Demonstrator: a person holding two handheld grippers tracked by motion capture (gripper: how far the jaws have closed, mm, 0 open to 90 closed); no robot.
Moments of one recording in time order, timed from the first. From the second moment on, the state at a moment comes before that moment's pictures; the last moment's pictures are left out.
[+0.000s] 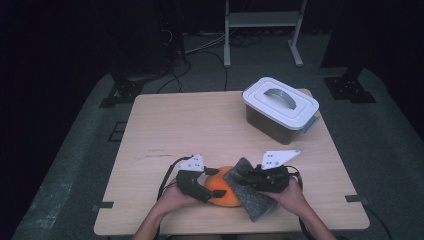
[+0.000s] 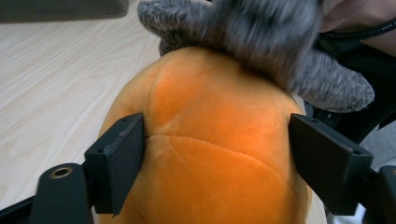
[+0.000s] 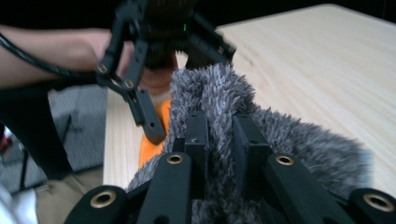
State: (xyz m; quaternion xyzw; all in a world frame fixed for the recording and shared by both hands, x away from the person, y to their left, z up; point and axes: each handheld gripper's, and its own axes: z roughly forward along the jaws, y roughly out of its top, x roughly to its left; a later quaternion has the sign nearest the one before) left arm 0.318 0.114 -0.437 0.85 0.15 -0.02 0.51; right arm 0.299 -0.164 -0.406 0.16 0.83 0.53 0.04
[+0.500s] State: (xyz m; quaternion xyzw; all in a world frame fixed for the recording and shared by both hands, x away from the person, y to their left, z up) left arm 0.323 0.118 -0.442 0.85 0.17 -0.05 0.50; right arm 0.307 -0.196 -0.422 0.20 0.84 0.50 0.01
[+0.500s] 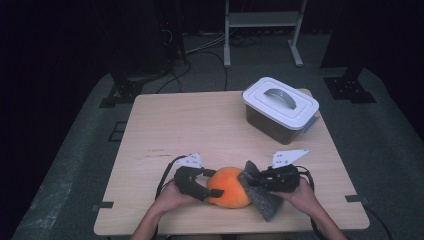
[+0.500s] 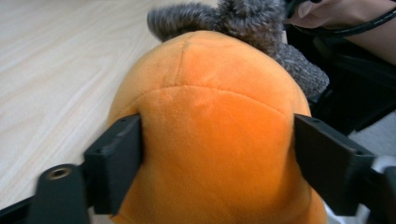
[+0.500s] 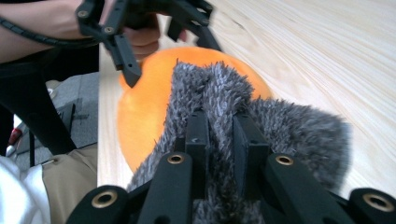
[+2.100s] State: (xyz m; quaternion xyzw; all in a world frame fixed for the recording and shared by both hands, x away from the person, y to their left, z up) left arm 0.310 0.087 -0.428 0.88 0.11 0.03 0.46; right arm 0.296 -0.150 -0.377 0.11 0.88 0.45 0.05
